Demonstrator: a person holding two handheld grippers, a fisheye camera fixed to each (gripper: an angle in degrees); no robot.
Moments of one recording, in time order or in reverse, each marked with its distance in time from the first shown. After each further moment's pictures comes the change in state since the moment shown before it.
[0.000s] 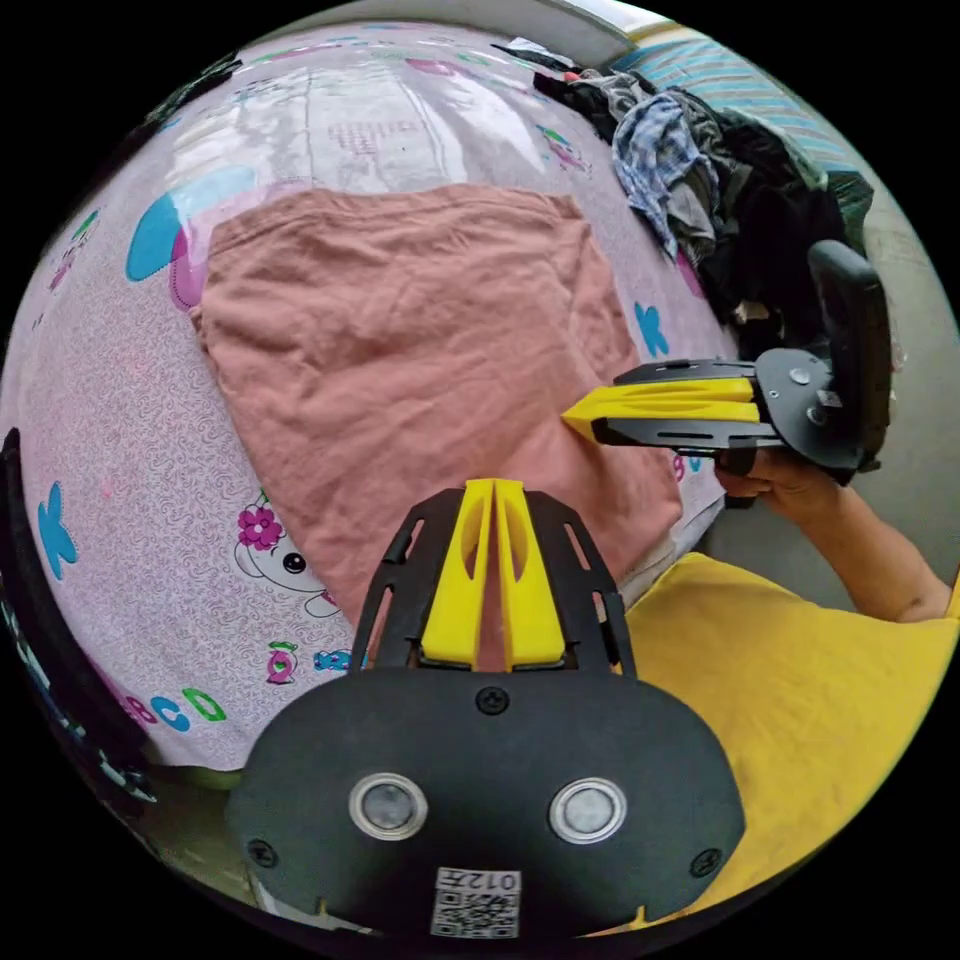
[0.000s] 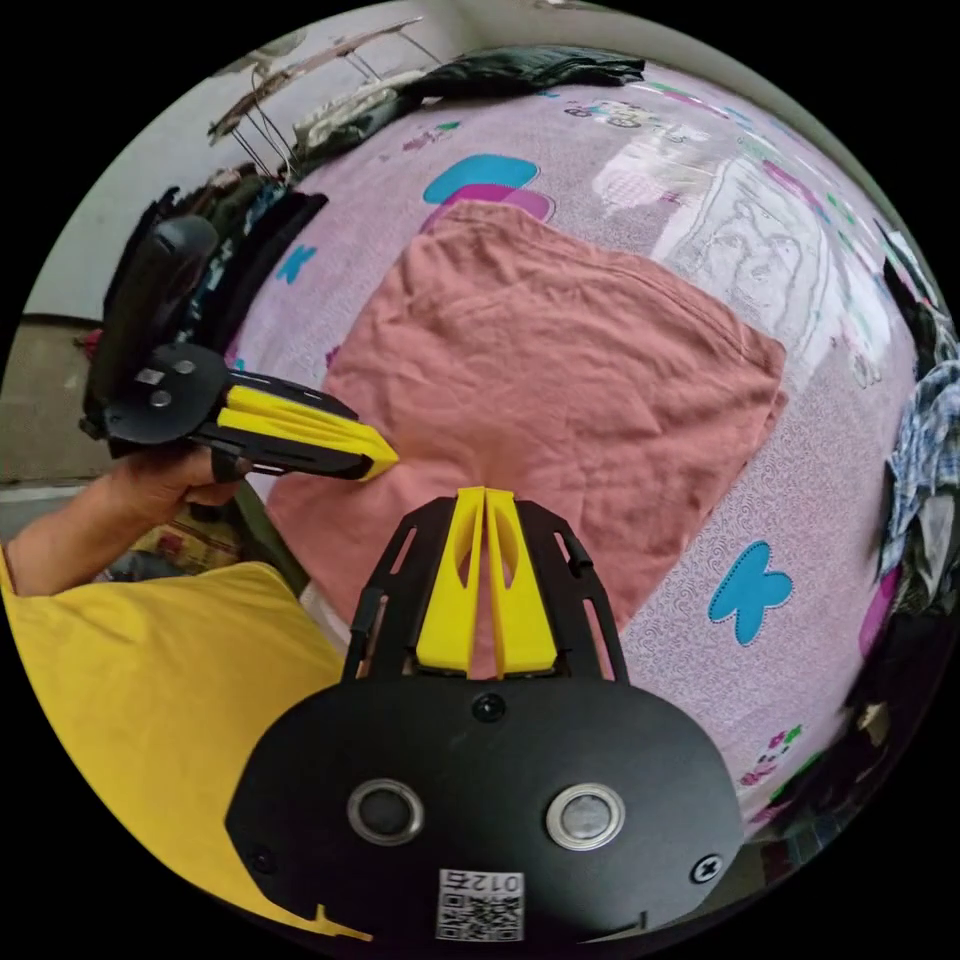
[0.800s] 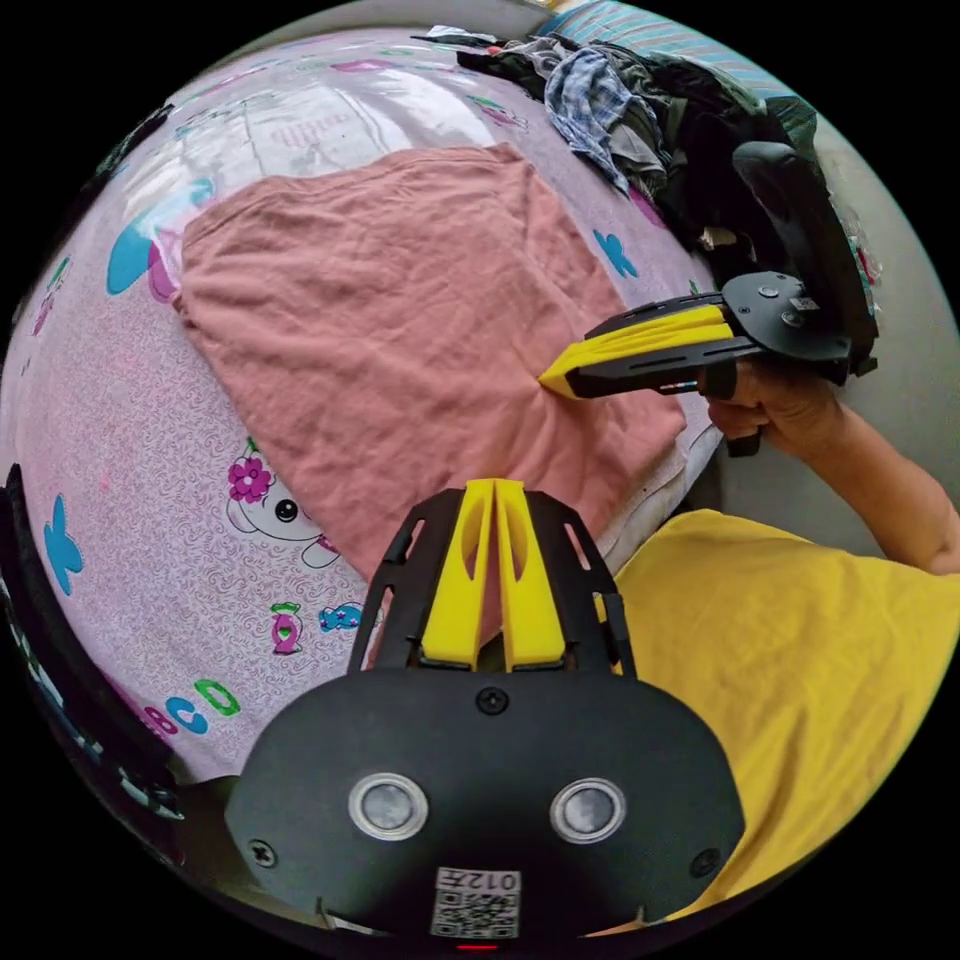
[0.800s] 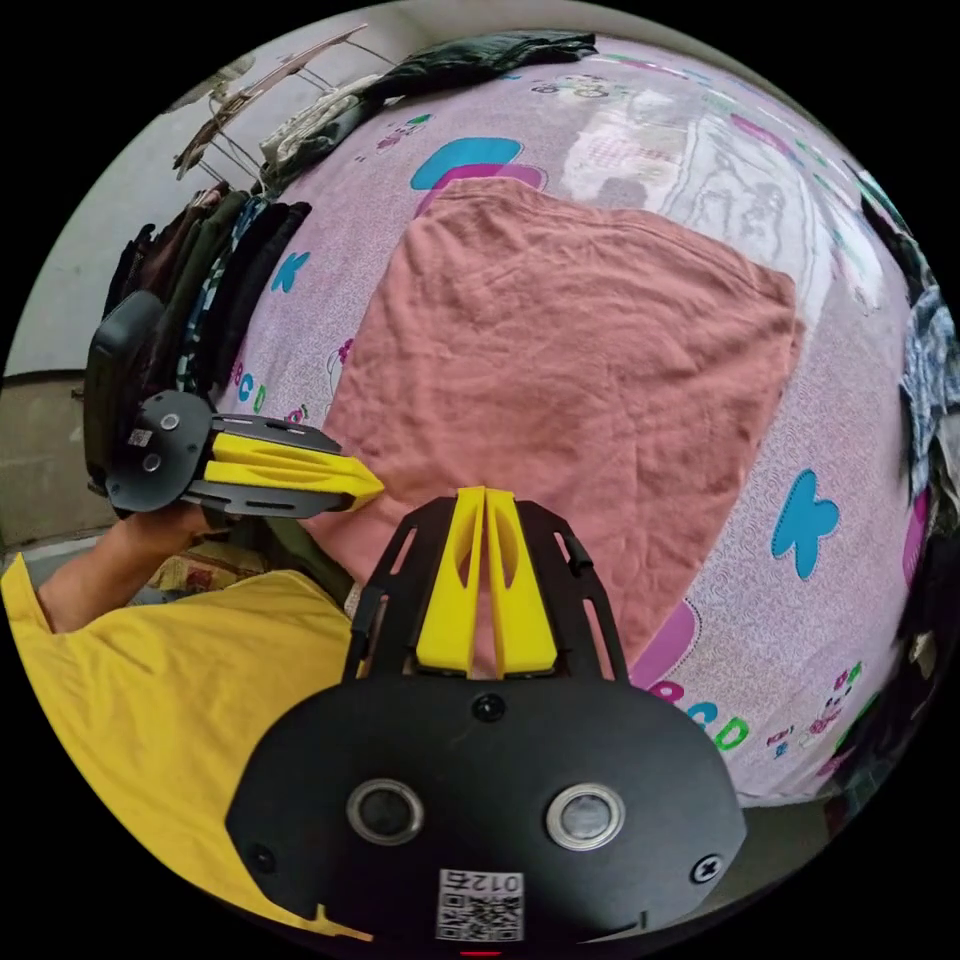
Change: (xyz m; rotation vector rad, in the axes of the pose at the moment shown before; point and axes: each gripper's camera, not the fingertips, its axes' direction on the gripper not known) left arm 0.025 0.071 0.085 -0.022 -0.021 0.170; right arm -0.013 -0.008 0.068 -0.009 -0.057 0.132
